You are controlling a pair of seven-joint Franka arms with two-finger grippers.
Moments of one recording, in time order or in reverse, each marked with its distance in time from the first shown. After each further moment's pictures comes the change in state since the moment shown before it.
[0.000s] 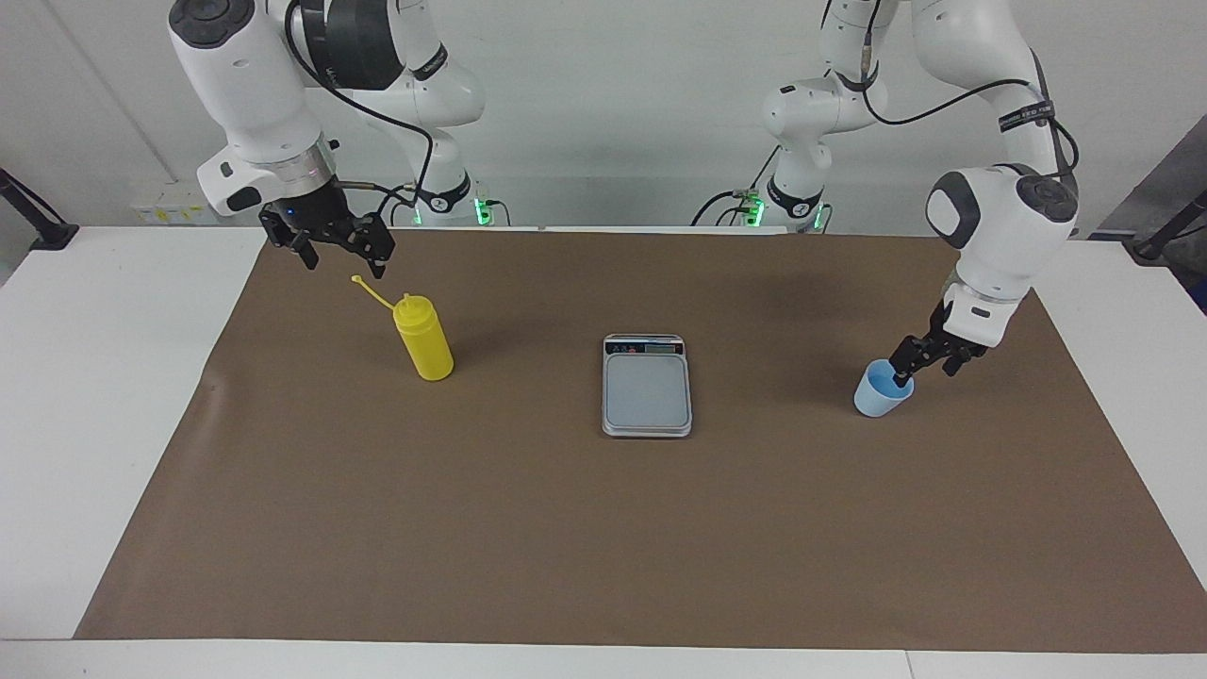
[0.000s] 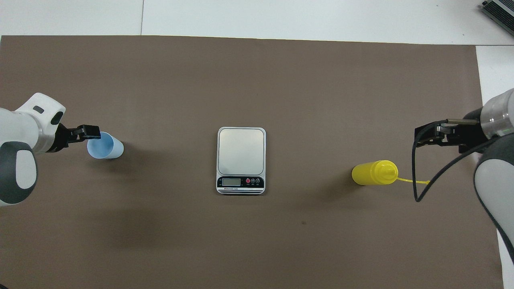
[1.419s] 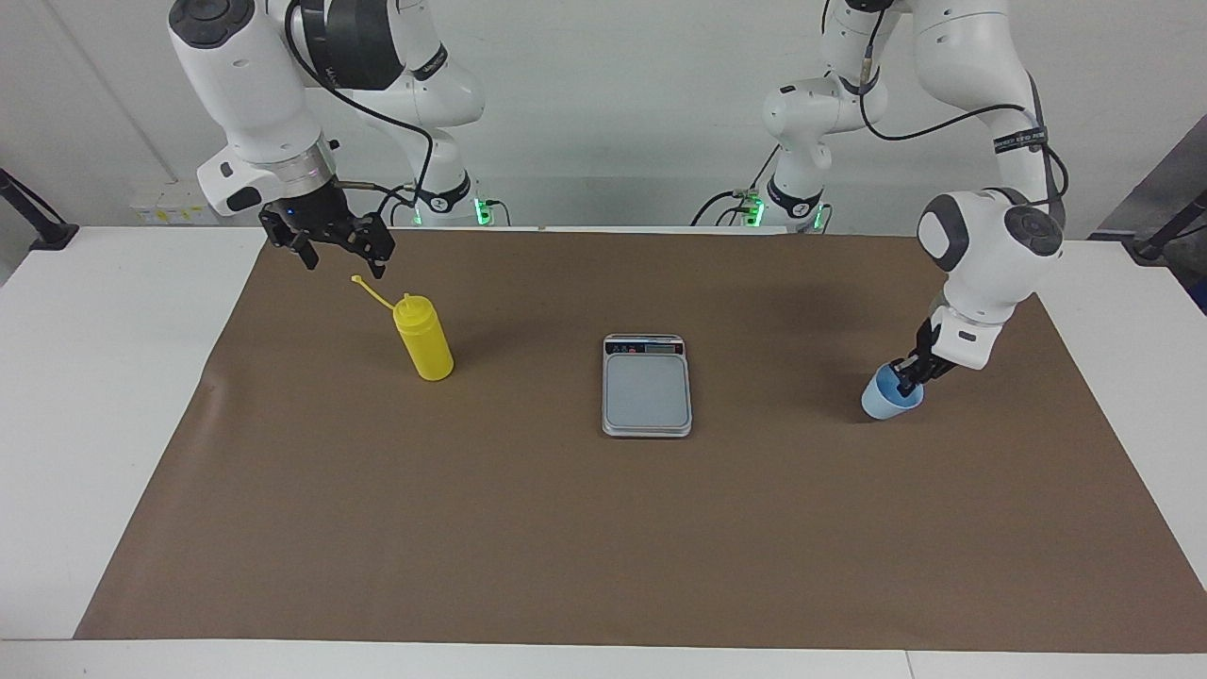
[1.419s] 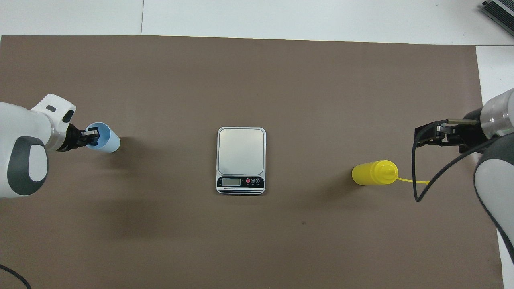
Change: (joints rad) left arm -0.002 0.068 -0.013 0.069 -0.002 -0.057 -0.052; right arm 0.000 0.000 0.000 0.000 0.000 0.000 0.000
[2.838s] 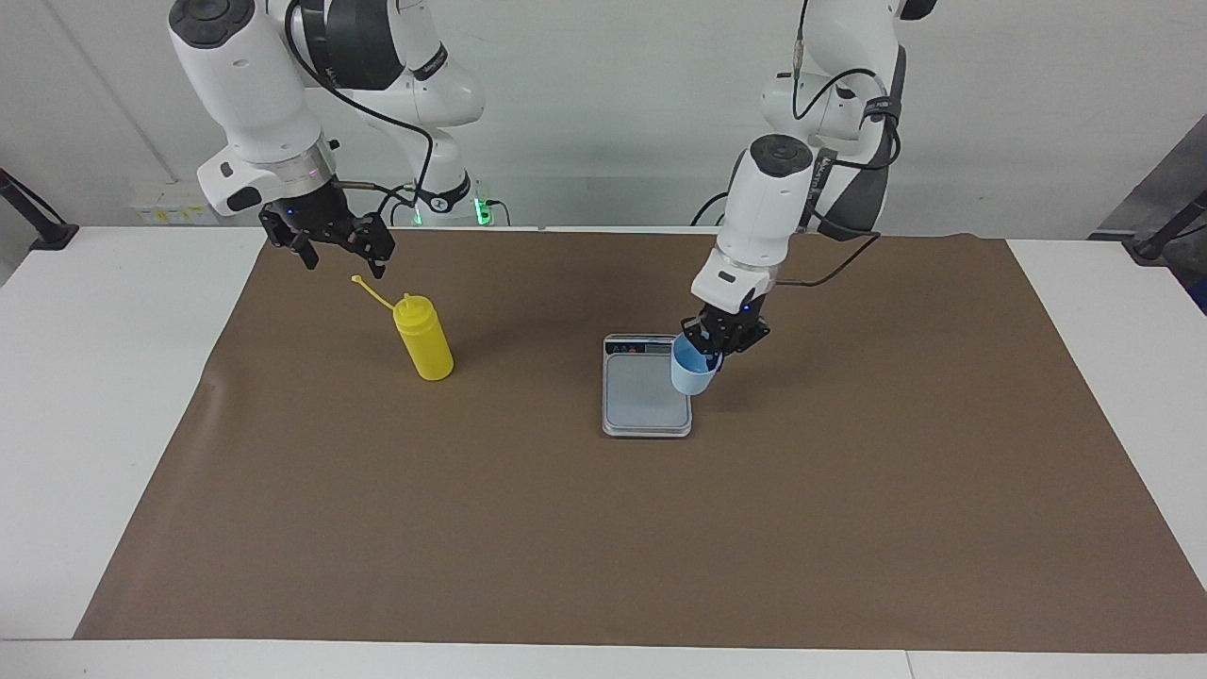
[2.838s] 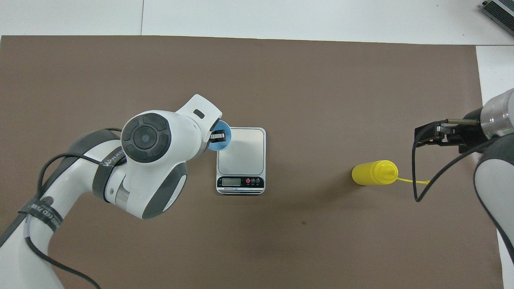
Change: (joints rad) left arm -0.556 0.023 -0.025 0.132 0.059 0.031 -0.426; right arm 0.000 0.000 0.000 0.000 0.000 0.000 0.000
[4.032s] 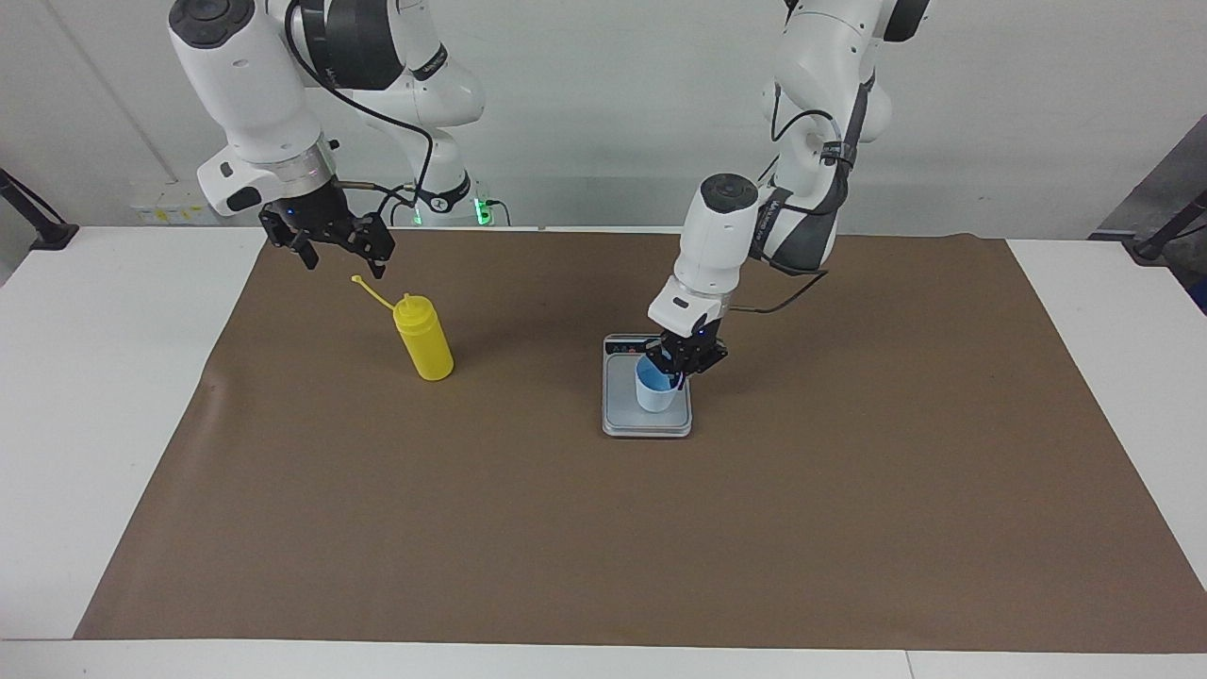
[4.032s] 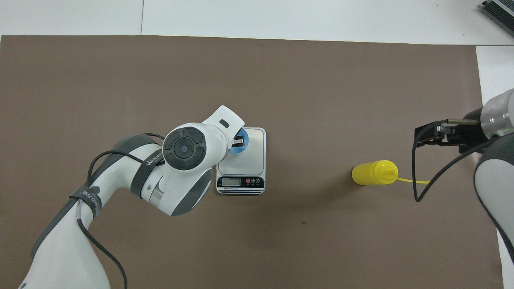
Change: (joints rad) left arm -0.062 0.102 0.015 -0.004 0.039 0.122 -0.054; right arm 0.000 0.000 0.000 0.000 0.000 0.000 0.000
